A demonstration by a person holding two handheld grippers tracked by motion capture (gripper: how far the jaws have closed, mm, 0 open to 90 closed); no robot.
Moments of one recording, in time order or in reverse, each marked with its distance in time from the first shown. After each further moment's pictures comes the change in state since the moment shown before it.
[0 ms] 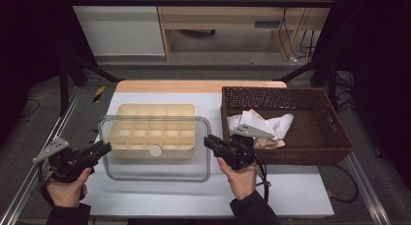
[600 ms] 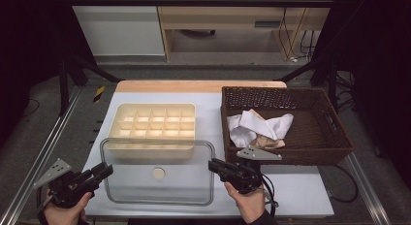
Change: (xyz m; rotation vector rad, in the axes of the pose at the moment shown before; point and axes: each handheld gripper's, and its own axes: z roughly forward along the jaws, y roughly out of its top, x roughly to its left) left arm -0.020 -0.040 -0.024 0.082 -0.006 -0.009; right arm 0.001 -0.044 -0.026 0.086 0.062 0.034
